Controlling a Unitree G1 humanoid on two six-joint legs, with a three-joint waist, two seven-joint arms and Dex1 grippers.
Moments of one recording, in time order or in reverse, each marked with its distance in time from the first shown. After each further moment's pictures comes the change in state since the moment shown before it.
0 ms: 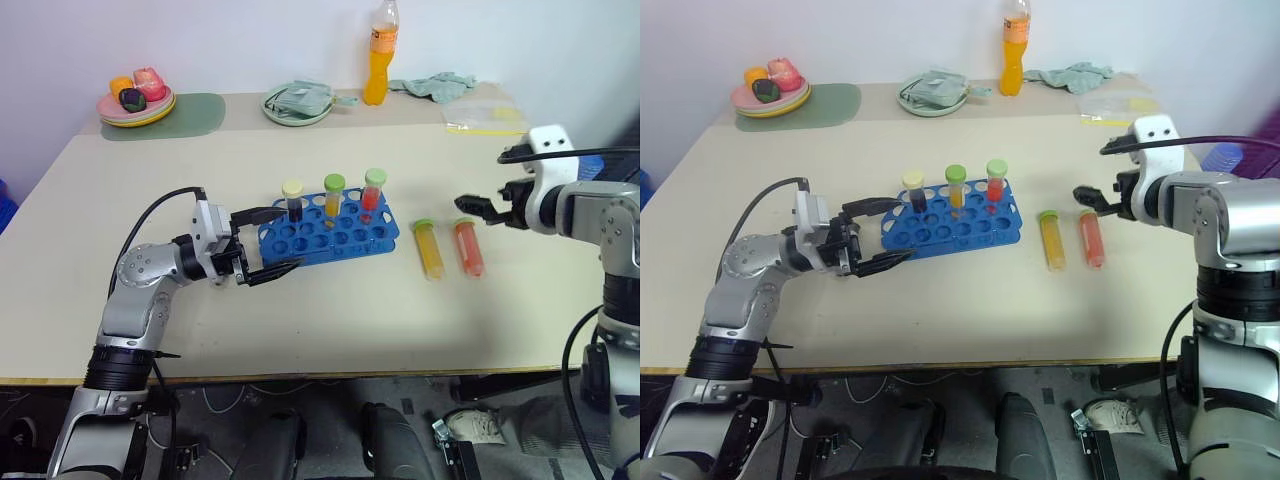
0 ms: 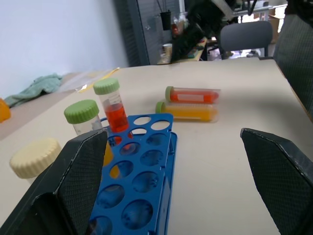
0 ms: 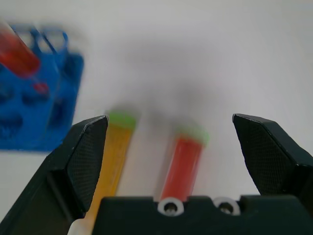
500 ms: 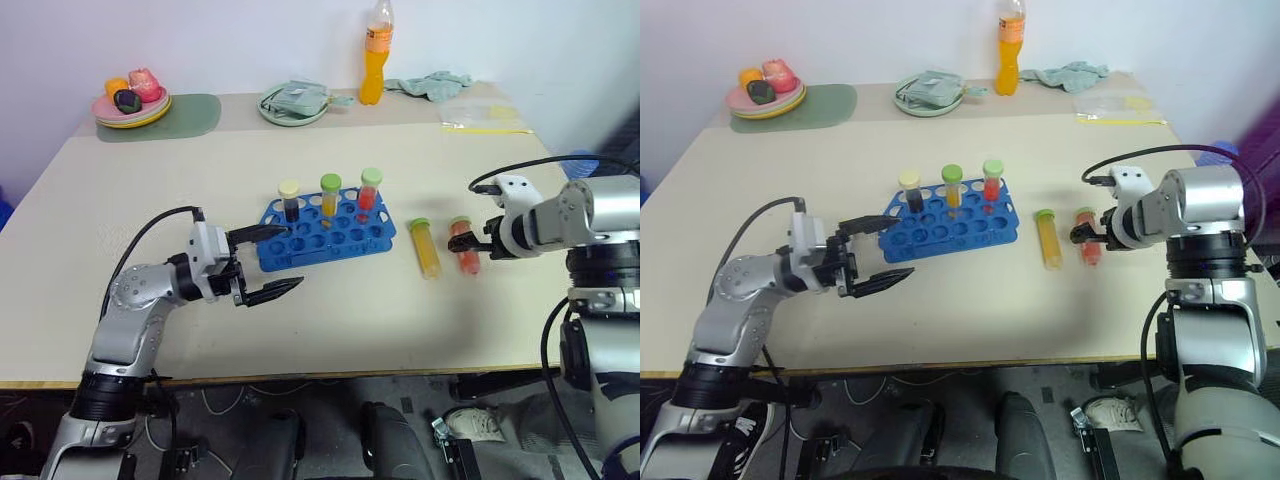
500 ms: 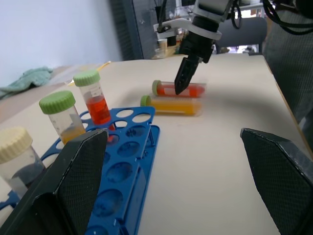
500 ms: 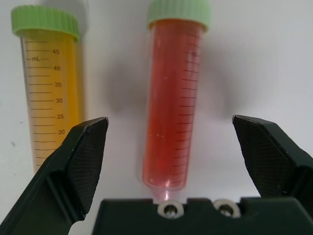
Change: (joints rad) left arm 0.156 0.051 0.025 -0.172 -0.043 0.054 0.035; right arm -0.151 0.065 0.116 0.373 -0.013 0.039 -0.075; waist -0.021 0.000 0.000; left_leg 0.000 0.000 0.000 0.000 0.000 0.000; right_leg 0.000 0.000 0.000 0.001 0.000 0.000
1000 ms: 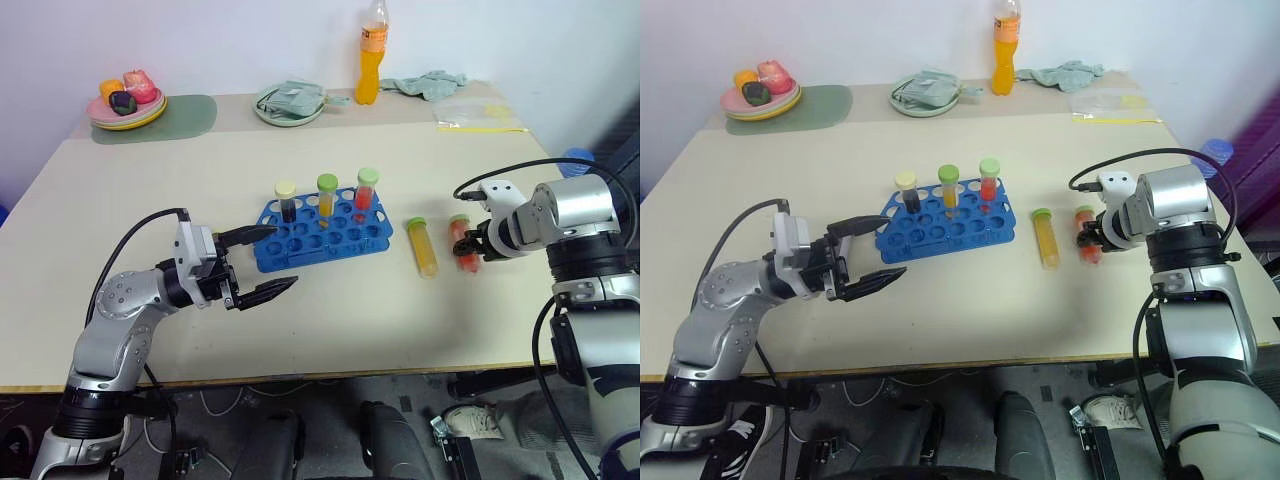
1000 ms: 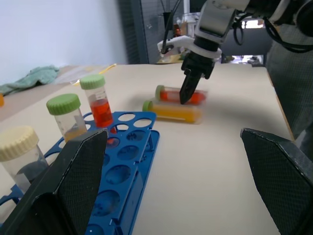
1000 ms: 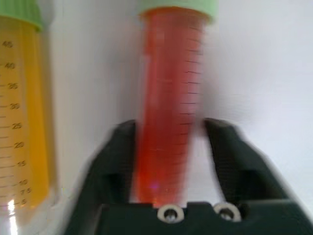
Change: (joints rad) left arm 0.053 0.016 0.022 -0.081 -0.048 0.055 0.068; right arm -0.022 0.005 0.119 0.109 -0.088 -0.115 0.056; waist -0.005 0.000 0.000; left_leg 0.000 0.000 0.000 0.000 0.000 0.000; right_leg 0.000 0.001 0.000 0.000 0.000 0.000
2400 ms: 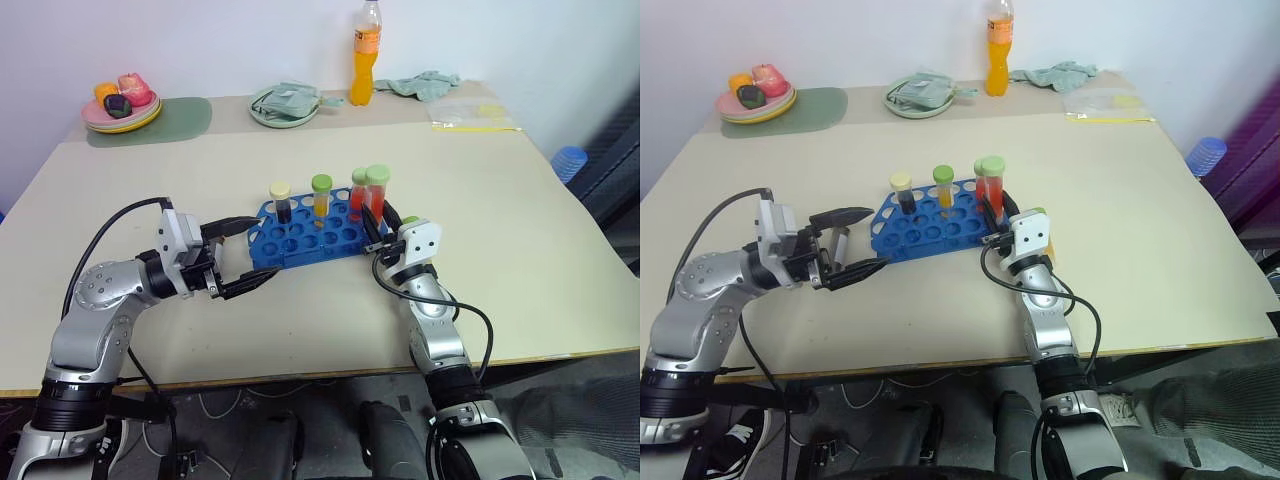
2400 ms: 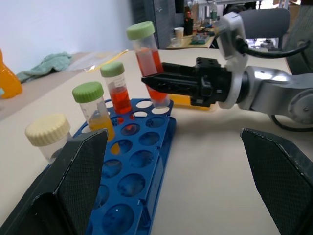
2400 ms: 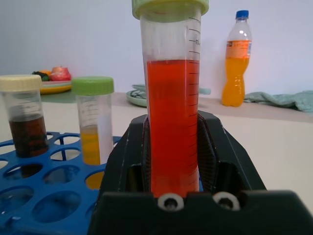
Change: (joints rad) left arm -0.029 0.078 0.046 0.017 -0.002 0.046 -0.003; right arm 0.606 0.653 -0.110 -0.156 -0.214 -1.852 -0.131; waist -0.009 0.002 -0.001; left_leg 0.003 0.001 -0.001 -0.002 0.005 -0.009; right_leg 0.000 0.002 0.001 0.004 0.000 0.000
